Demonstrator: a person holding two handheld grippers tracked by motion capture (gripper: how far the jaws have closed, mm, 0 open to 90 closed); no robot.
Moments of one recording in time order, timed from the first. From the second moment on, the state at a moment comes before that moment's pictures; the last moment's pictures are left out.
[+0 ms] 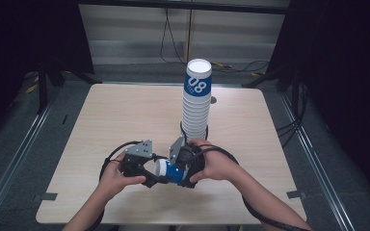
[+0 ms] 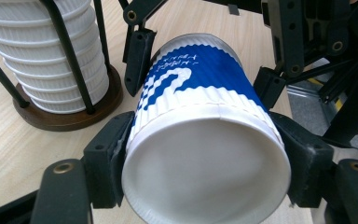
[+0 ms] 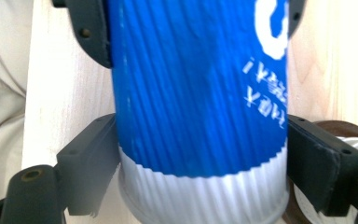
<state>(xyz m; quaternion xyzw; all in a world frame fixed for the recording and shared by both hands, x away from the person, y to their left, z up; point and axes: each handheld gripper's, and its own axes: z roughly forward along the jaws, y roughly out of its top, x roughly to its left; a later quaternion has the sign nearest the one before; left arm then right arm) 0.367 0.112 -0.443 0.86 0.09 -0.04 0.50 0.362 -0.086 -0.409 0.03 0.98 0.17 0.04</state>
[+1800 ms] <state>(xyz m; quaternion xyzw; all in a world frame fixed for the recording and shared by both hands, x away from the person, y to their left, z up) 0.373 0.131 -0.441 0.84 0.12 -0.03 0.52 0.356 -0.141 -0.426 0.16 0.93 0.34 0.02</state>
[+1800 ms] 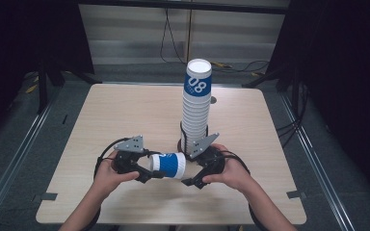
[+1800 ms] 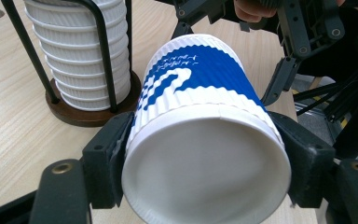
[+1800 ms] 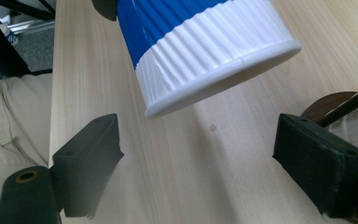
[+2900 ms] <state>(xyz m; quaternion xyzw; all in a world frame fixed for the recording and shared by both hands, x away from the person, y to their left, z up) 0.370 0.127 -0.443 0.84 0.12 -0.05 0.53 0.353 -0.143 -0.434 0.18 0.91 0.38 0.03</state>
